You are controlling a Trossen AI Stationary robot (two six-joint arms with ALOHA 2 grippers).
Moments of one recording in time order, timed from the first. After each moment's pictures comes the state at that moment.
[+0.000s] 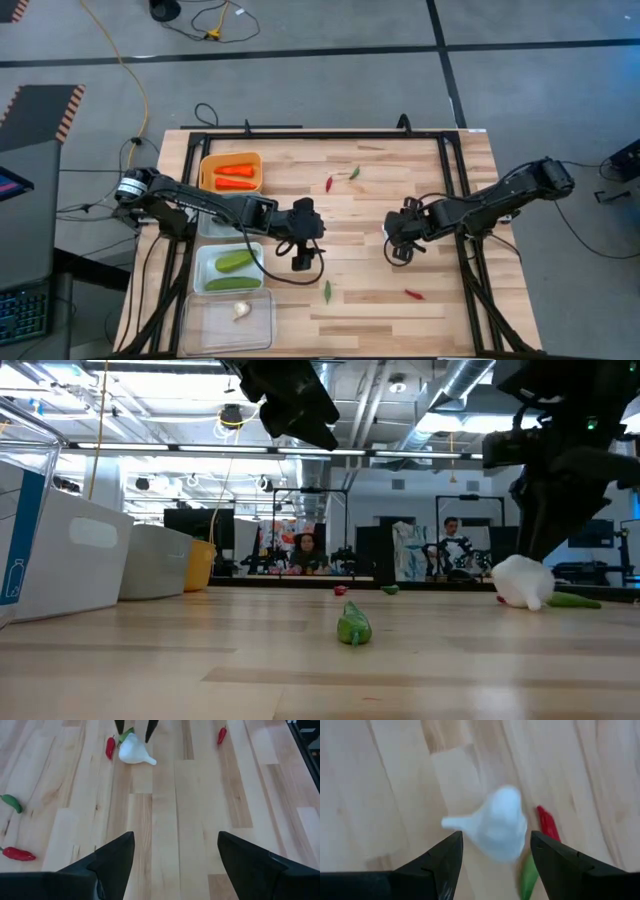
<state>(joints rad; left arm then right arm) -0.17 1.63 1.25 -0.39 -0.12 -0.13 0.26 1.27 0.71 -0.72 0.28 0.49</state>
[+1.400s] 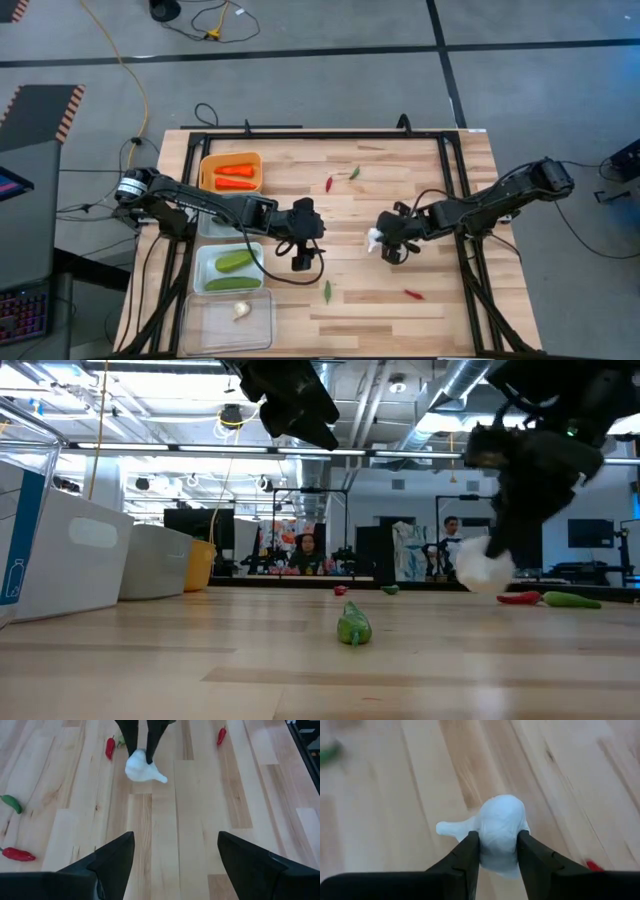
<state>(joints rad) -0.17 1.63 1.25 -0.39 -0.12 -0.13 0.24 1.27 0.61 -0.33 0.23 0.52</state>
